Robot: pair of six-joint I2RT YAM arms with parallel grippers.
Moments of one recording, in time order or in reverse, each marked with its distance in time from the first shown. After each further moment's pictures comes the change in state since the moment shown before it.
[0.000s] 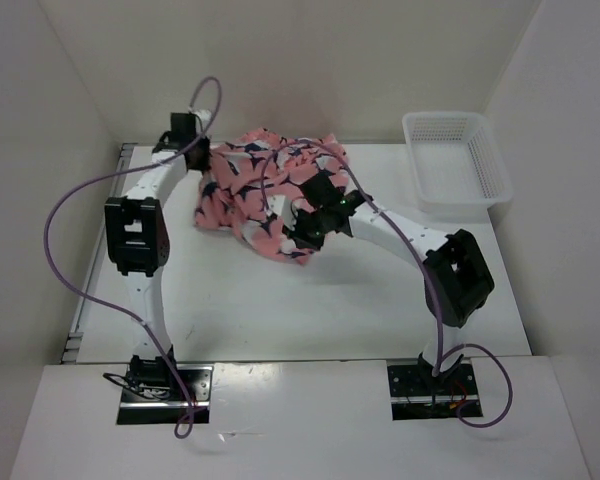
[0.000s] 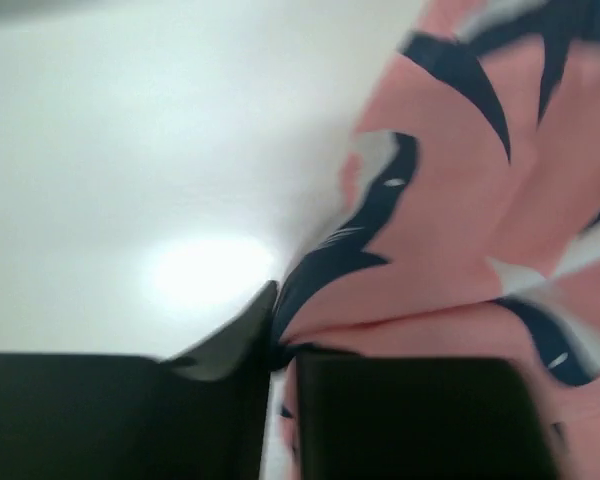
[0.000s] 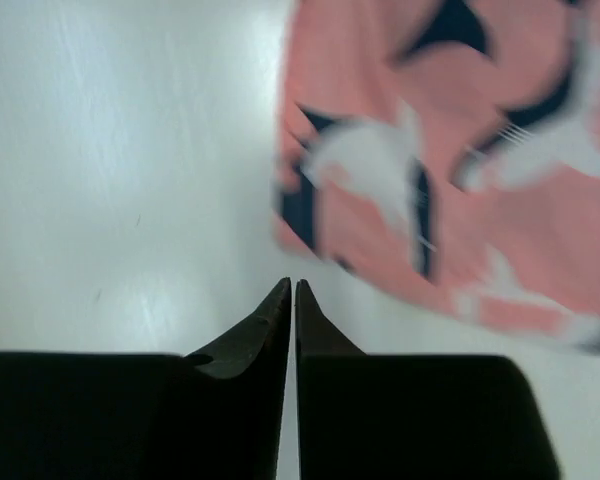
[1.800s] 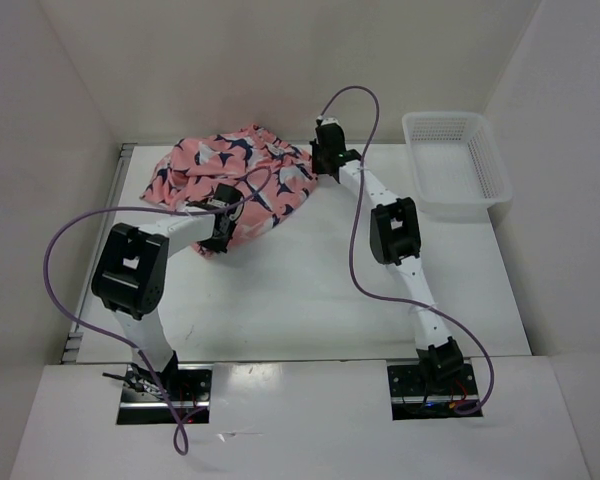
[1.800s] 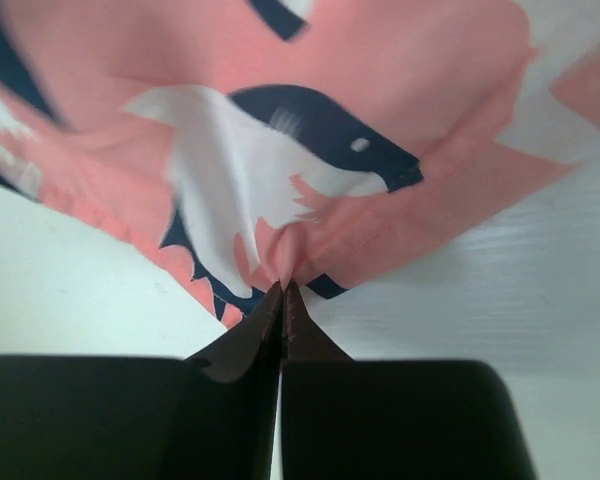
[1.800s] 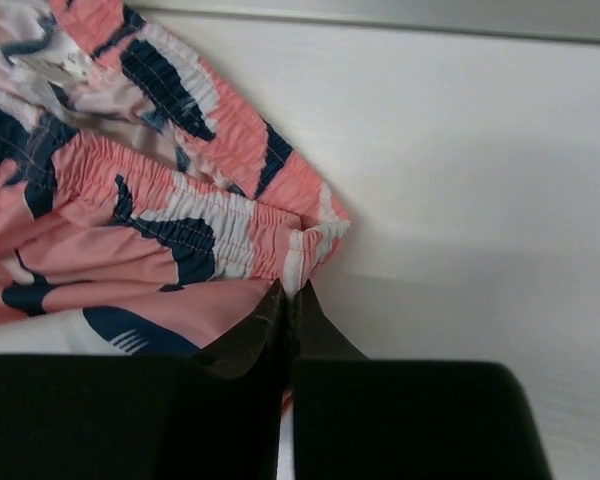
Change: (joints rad) left arm -0.244 -0.381 -0.722 -0.086 -0.335 0.000; right arm -0.306 0.965 1.192 0.193 0.462 0.868
